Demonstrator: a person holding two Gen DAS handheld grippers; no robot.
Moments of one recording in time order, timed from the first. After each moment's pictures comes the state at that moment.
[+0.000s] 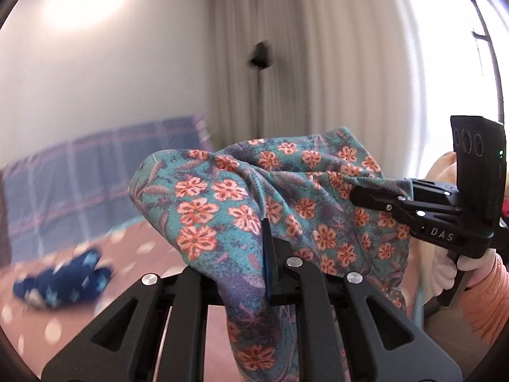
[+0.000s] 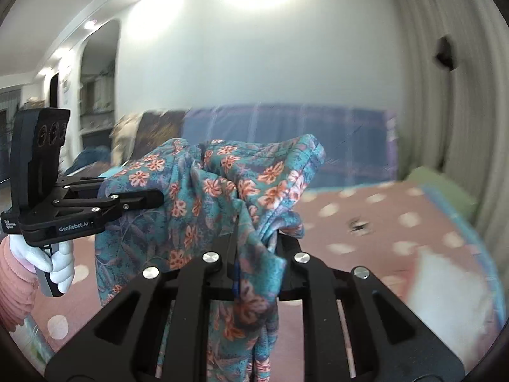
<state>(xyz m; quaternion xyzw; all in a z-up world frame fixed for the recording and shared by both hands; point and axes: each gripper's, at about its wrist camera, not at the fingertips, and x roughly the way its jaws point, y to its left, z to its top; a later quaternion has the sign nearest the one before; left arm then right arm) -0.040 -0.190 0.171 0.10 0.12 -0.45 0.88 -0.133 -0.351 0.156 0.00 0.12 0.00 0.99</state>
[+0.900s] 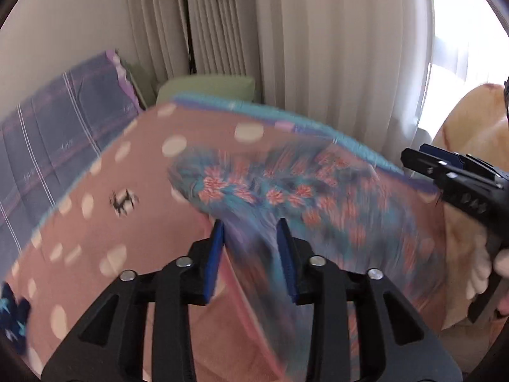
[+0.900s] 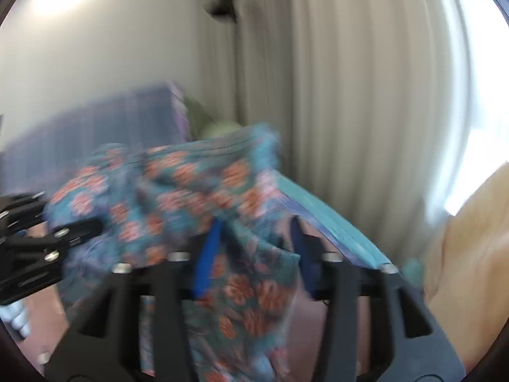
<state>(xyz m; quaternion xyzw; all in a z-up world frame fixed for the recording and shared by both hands) 0.044 -0.502 0.029 0.23 0.27 -0.48 0.80 -0.138 -0.670 0.078 0.14 0.22 -0.39 0.88</state>
